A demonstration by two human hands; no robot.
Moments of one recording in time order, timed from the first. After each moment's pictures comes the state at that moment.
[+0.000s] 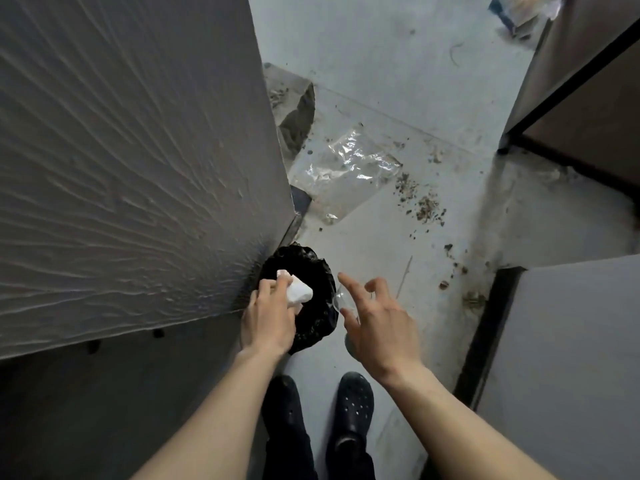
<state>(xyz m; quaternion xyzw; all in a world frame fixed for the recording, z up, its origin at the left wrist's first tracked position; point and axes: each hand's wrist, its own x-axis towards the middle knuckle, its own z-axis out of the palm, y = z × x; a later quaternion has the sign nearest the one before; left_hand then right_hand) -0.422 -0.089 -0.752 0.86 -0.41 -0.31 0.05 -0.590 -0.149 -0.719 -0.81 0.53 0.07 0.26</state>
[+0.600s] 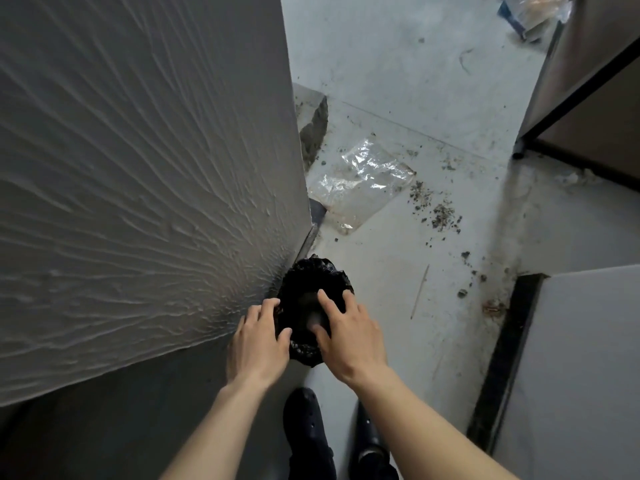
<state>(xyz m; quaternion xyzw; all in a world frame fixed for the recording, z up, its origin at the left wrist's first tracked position) -0.377 -0.054 -0.728 0.87 -0.39 -0.30 0.03 -0.517 -0.126 -0.742 -0.79 0.51 0.14 0.31</state>
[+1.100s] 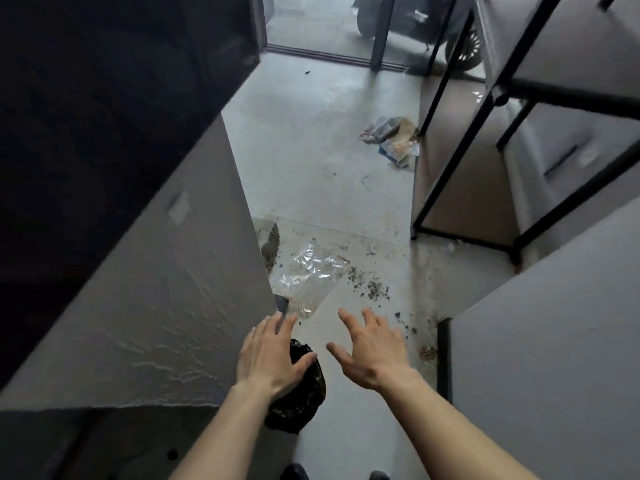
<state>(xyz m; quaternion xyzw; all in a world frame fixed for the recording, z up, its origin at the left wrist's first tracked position) -0.407 -0.101 -0.475 0.76 -0.61 -0.24 0.02 -0.589 -0.154 -0.460 -0.77 0.59 0.14 0.21</state>
